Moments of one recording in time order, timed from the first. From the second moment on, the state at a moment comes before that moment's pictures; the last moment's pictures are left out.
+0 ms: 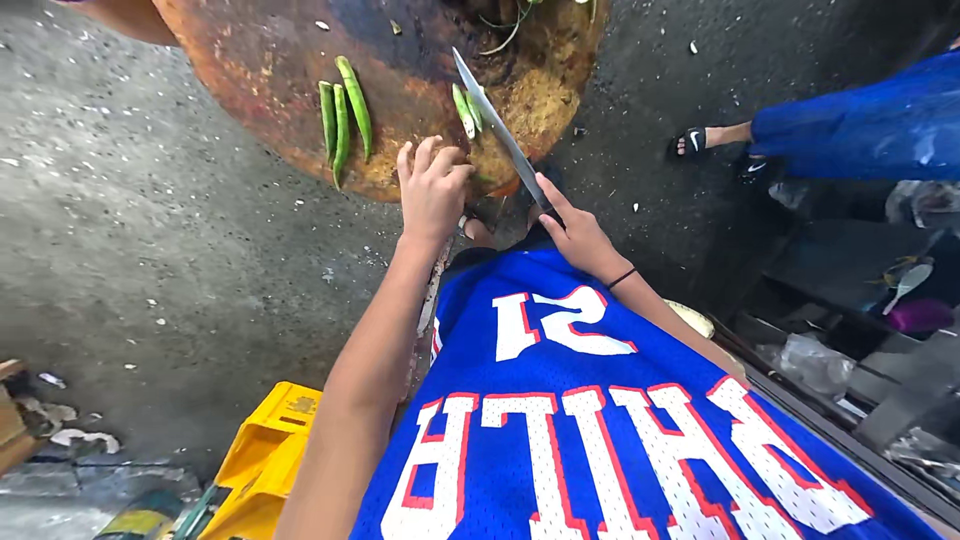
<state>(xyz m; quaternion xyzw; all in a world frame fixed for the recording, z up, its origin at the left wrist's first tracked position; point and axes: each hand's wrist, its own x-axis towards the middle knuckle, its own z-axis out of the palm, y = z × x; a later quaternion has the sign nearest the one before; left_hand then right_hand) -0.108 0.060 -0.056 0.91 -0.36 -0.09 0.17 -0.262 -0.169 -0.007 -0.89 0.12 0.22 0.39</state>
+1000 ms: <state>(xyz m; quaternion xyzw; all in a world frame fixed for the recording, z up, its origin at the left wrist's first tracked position) -0.096 0.013 -0.021 0.95 -0.03 -0.16 0.26 -0.285 -0.270 0.010 -0.79 0.18 0.23 0.53</state>
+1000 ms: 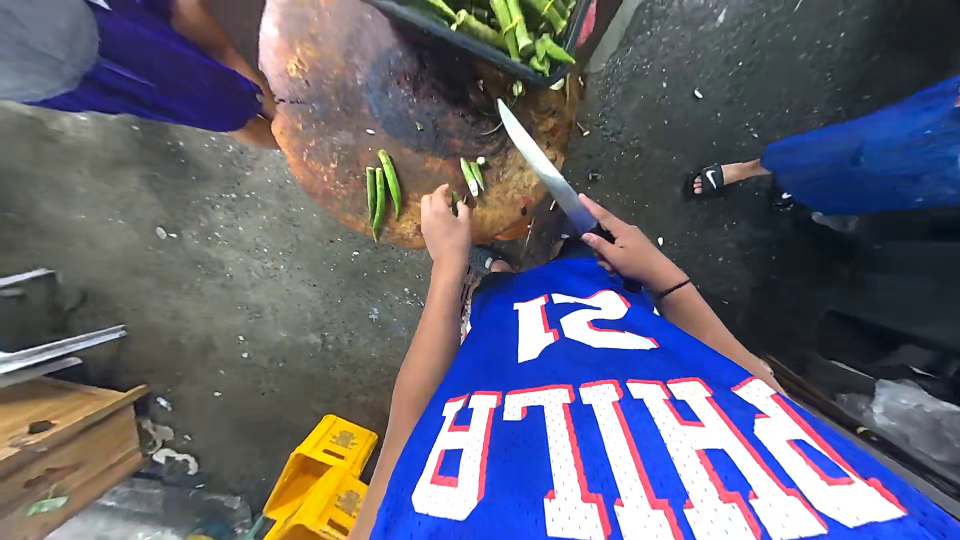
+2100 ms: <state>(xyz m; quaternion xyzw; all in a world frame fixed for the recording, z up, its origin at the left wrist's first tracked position) -0.030 -0.145 0.078 0.95 0.00 -0.16 0.27 -0.387 -0.461 -0.018 -0.74 0.33 0.26 0.53</state>
